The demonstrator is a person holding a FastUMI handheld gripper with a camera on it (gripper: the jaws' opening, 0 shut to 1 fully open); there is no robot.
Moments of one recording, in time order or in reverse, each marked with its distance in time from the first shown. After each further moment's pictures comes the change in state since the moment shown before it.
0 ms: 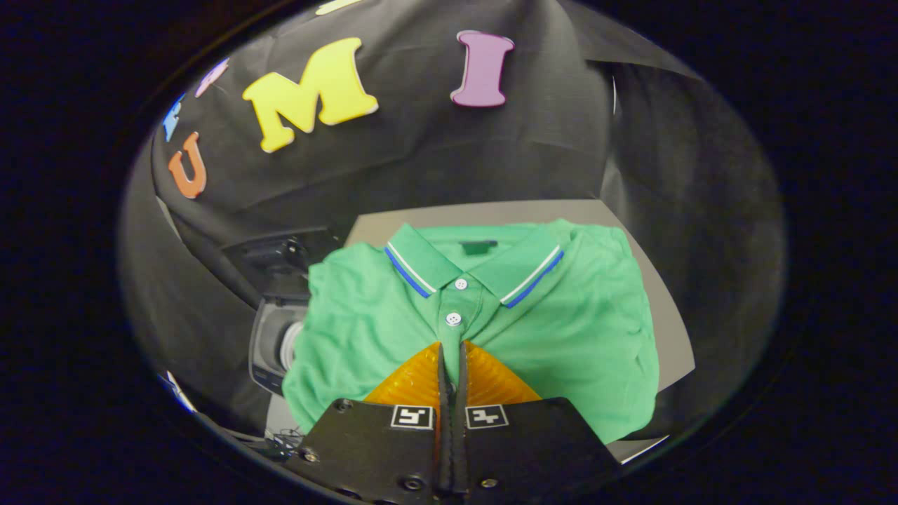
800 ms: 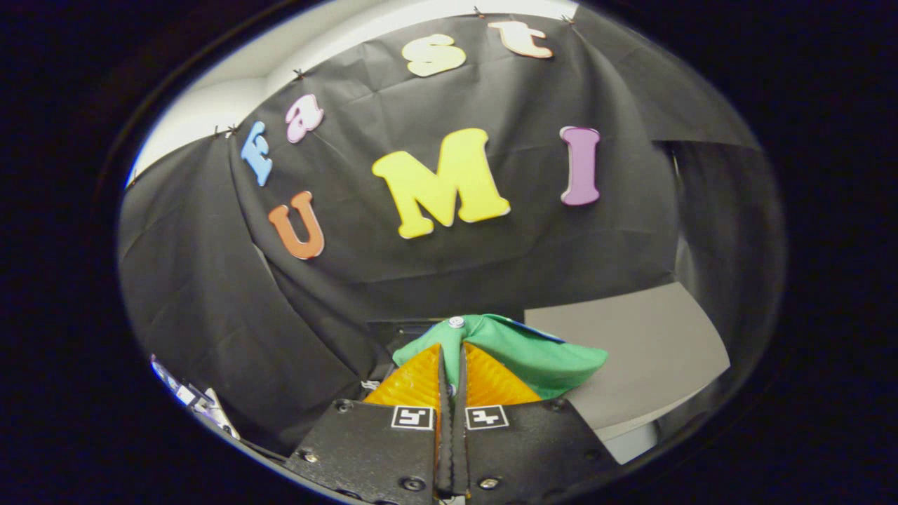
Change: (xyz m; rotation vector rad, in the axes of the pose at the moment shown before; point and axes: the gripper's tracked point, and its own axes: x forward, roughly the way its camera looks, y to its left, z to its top) arm -0.132 0.223 0.054 -0.063 -0.306 0.328
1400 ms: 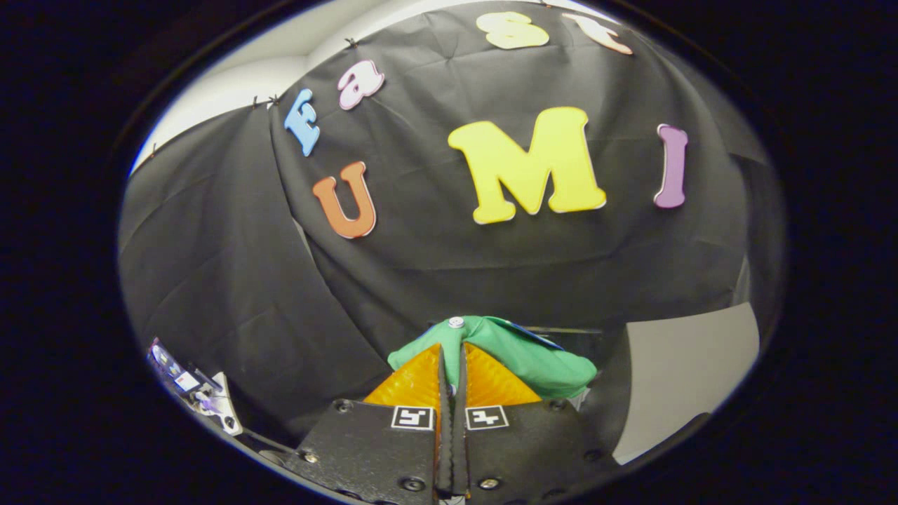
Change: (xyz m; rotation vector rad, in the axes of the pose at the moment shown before) arm 0.122 0.107 -0.036 -0.072 0.117 0.138
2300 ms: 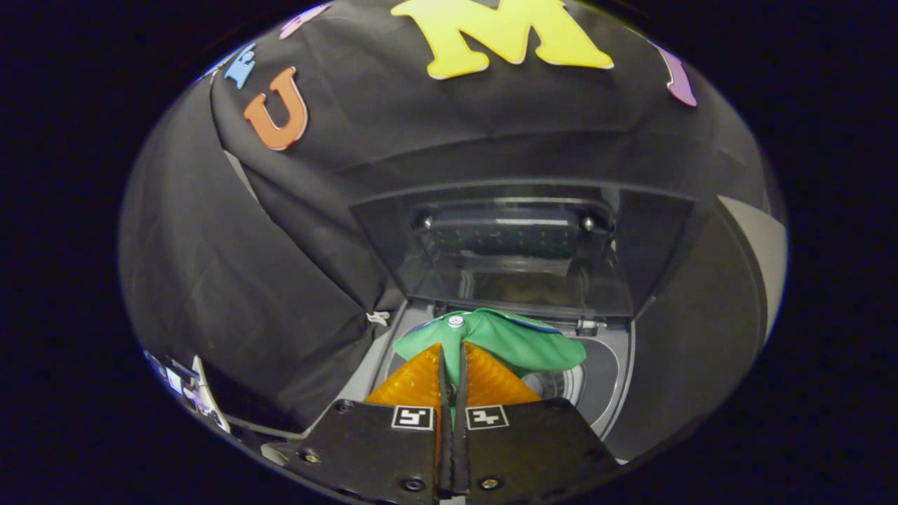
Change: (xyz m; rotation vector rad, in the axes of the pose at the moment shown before) arm 0.182 -0.081 -0.174 0.068 0.329 -0.139
